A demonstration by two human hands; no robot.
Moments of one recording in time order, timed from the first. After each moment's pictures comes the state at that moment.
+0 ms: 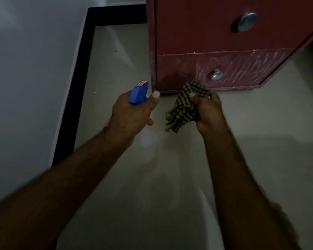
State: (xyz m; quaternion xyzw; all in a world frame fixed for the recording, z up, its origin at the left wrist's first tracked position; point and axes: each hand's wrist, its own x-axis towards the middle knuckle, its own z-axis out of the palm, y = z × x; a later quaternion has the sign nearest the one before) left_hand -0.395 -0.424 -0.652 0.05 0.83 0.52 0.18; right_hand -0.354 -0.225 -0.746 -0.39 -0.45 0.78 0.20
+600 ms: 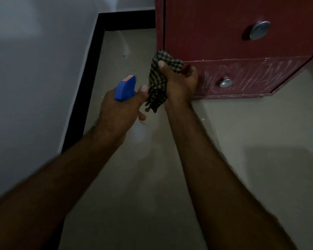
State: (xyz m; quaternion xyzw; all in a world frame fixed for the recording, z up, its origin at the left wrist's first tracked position) left_hand -0.416 -0.438 -0.632 0.02 0.80 0.59 0.13; right_hand -0.462 -0.290 -0.704 -0.35 -0.42 0.79 0.27
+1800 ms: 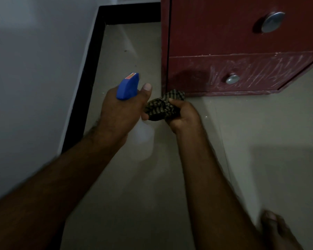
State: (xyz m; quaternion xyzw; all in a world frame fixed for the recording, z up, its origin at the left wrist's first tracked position) left_hand -0.417 -0.441 -0.637 0.03 0.80 0.59 0.12; right_hand -0.408 -0.296 -0.741 -0.44 -0.25 0.86 0.06
